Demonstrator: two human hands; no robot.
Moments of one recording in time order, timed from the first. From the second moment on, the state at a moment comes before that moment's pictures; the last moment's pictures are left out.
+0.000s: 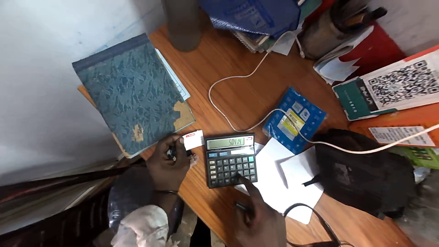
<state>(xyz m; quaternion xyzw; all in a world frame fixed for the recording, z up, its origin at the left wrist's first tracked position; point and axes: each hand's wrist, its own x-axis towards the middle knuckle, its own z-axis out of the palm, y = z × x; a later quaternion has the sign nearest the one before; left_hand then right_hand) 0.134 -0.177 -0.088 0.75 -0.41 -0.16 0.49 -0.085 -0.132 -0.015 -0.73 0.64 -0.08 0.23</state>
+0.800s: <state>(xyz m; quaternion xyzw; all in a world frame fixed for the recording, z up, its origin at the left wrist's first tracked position) 0.134 -0.177 -0.089 0.75 -0.42 -0.16 0.50 -0.070 -0.133 -0.014 -0.76 0.60 -0.07 0.25</state>
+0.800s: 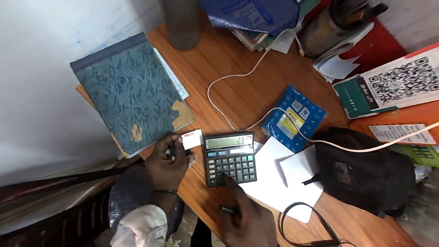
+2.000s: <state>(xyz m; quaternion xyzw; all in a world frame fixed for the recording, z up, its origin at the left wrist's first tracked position) 0.135 -0.176 -0.091 0.74 -0.41 -0.17 0.50 -0.059 -0.166 -0.021 -0.79 0.58 -0.07 0.18</state>
